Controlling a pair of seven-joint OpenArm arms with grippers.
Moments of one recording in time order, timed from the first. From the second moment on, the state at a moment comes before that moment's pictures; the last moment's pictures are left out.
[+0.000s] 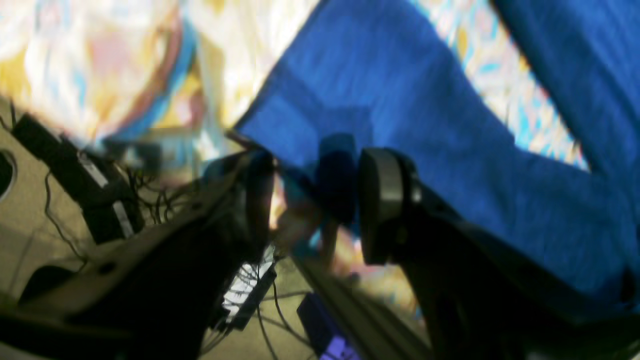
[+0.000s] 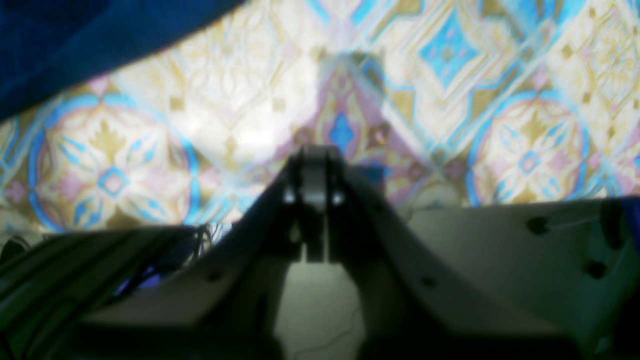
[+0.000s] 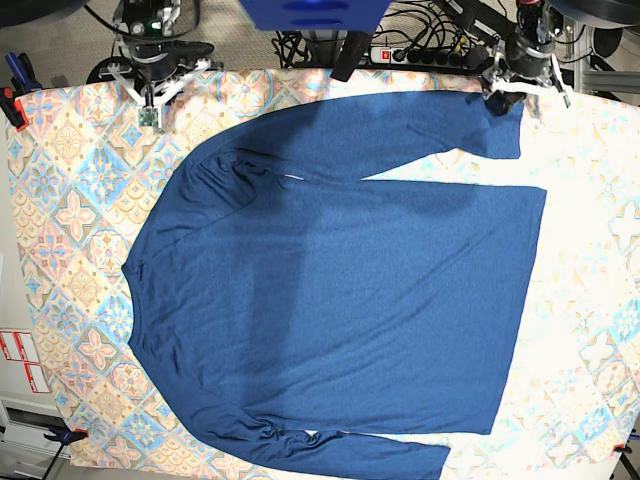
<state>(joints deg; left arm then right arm) 40.4 -15.8 -14.5 88.9 -53.5 0.0 18.5 -41.9 3.7 8.0 108.7 -0.6 0.9 -36.6</state>
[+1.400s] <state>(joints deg) 37.0 -15.3 -14.1 88.6 -53.1 -3.8 26.7 -16.3 3.4 4.4 96.3 -0.4 1.0 -48.1</state>
